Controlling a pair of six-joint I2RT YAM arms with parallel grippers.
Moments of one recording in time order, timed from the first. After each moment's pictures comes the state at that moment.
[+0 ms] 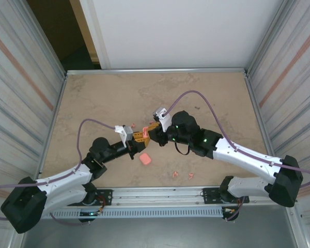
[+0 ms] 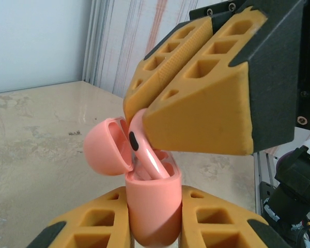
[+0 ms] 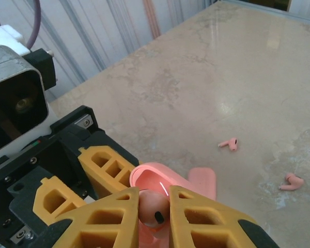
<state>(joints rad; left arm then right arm) -0.73 0.95 0.23 0.76 0.40 -0.26 0.96 1.19 0.92 -0.14 -0.12 0.22</state>
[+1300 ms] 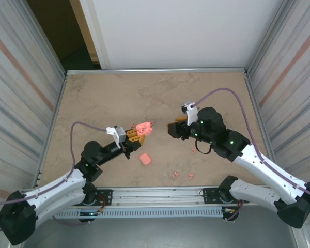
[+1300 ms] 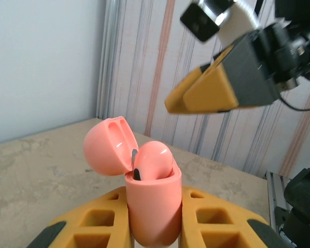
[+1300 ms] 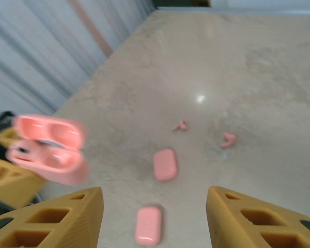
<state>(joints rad) -0.73 0.75 0.22 0.69 0.33 -0.20 0.76 0.93 0.92 -0.44 -0.10 0.40</state>
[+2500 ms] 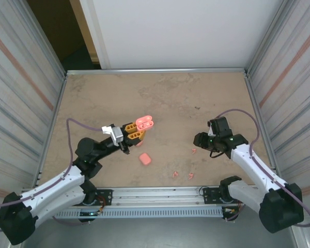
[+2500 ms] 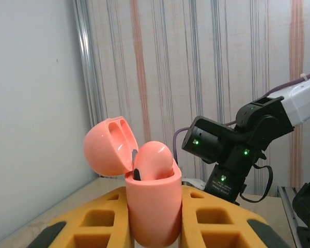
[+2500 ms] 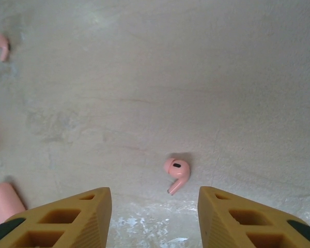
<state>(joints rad) -0.73 0.77 0.35 0.76 0.43 -0.02 0.32 1.01 0.61 -0.63 -0.17 0.59</state>
